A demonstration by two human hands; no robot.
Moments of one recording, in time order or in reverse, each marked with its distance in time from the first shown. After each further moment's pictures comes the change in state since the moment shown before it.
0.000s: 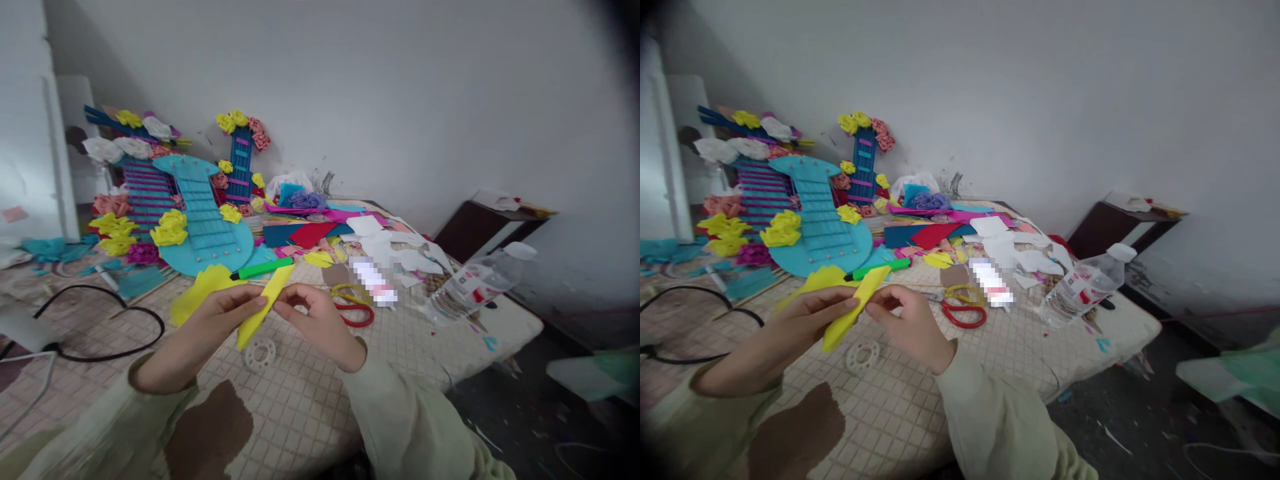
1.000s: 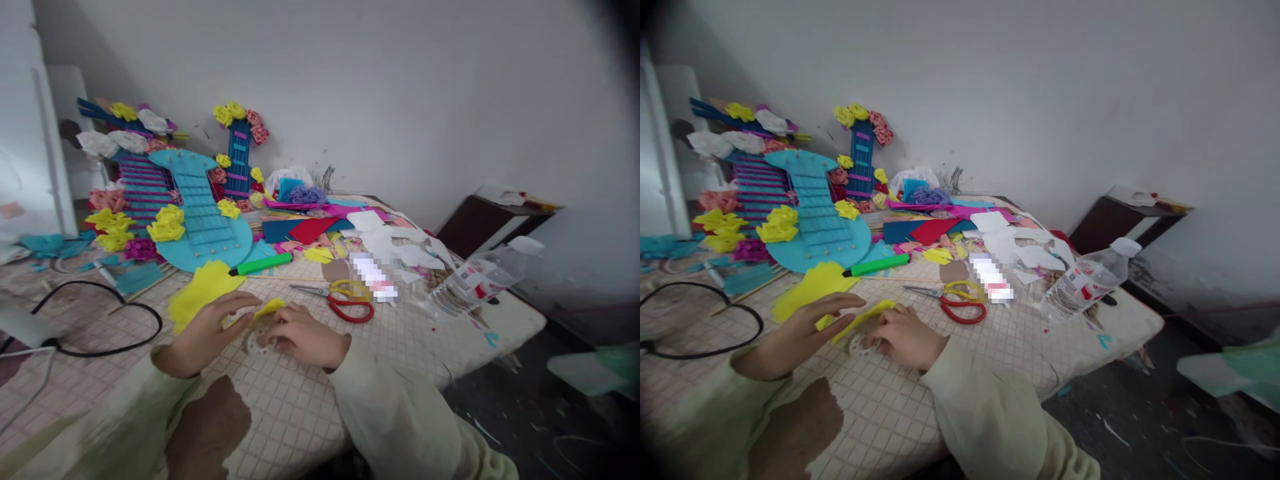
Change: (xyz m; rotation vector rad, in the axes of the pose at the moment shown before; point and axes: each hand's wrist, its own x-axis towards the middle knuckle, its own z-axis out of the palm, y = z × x) left_hand 0.005 -0.041 -0.020 0.780 0.065 0.298; right_hand -0.012 0.044 -0.005 -0.747 -0.585 -0.171
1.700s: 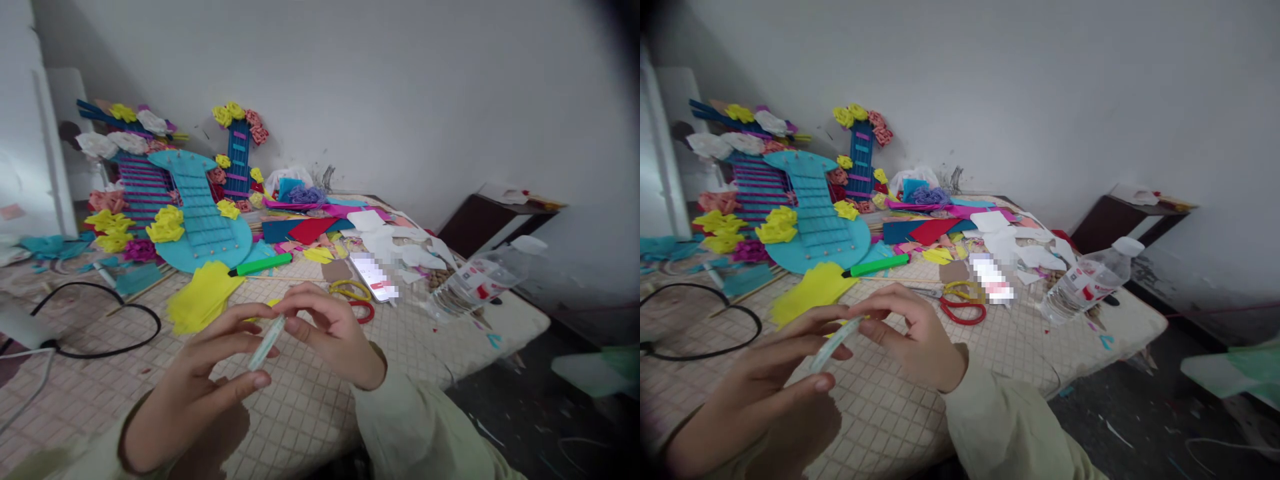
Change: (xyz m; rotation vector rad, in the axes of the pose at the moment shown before) left_hand -0.034 0.068 -0.016 -0.133 0.095 0.298; right_hand -0.020 -0.050 -0.051 0.655 0.613 -0.121
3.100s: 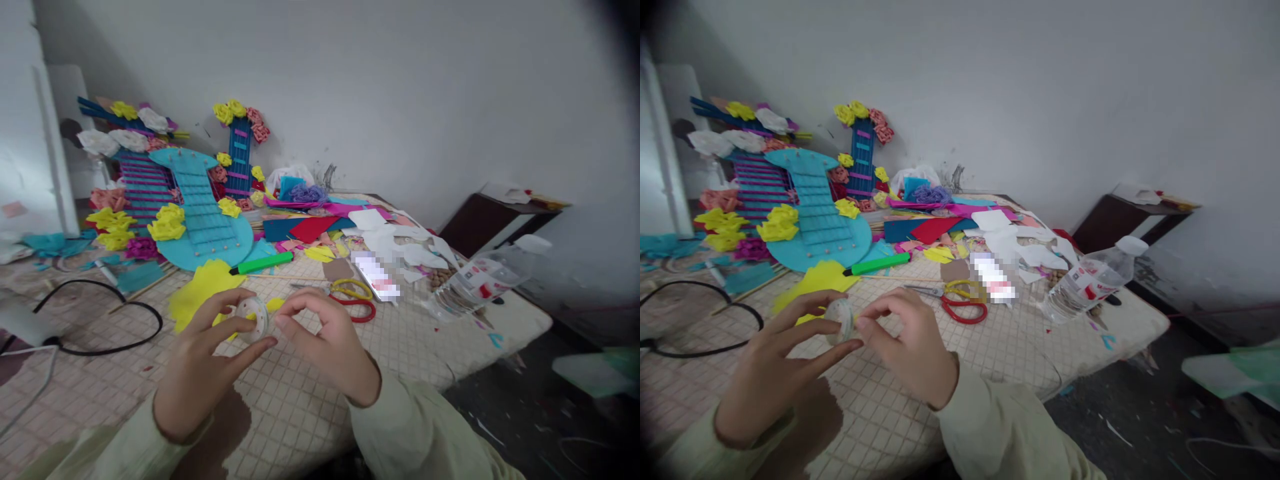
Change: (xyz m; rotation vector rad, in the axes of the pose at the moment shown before) left_hand 0.001 -0.019 0.016 0.319 0.265 0.003; right_hand -0.005 -0.002 0.016 -0.196 0.152 0.117
